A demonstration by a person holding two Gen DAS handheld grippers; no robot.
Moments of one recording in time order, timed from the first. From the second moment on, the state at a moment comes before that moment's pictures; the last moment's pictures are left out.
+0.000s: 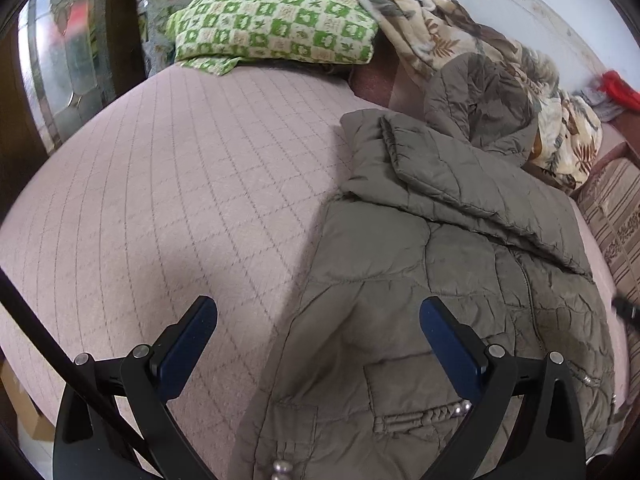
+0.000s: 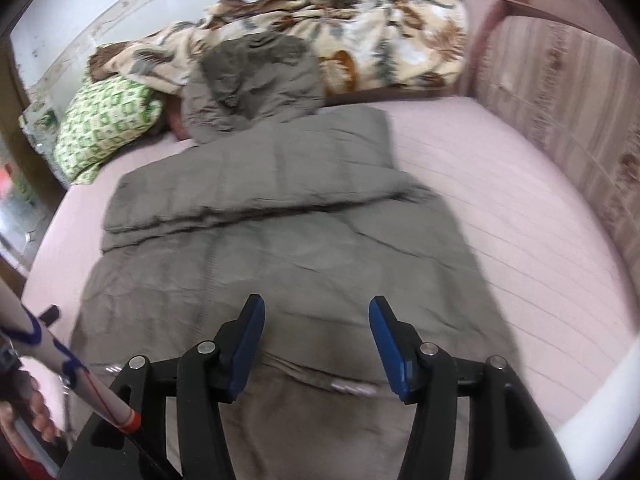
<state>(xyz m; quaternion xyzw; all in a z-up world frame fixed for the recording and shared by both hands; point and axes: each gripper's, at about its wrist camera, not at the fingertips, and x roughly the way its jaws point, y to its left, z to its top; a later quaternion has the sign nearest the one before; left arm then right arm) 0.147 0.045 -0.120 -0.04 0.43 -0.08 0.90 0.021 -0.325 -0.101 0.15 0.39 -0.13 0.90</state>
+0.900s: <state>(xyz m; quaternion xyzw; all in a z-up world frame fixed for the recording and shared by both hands) 0.215 0.010 -0.147 -0.01 0.45 -0.12 0.88 0.468 -0.374 0.004 0.36 0.30 -0.17 0.87</state>
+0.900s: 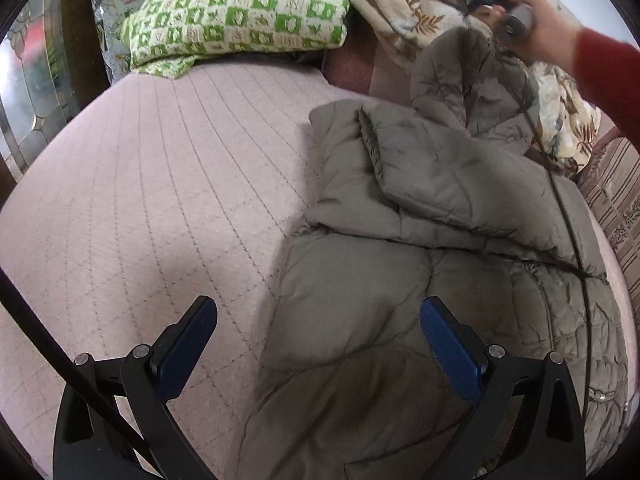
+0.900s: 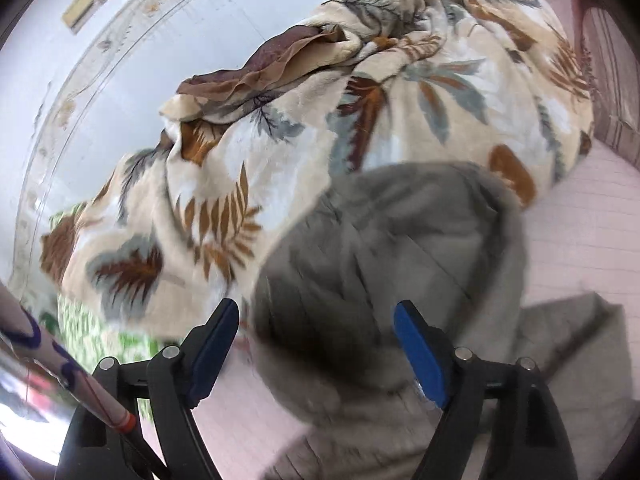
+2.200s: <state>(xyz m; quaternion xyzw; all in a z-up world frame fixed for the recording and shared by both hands) 0.179 0.073 -0.104 -0.07 0.40 -0.07 0.91 0.217 -0.300 -0.157 0.29 0.46 -0.11 0.83</state>
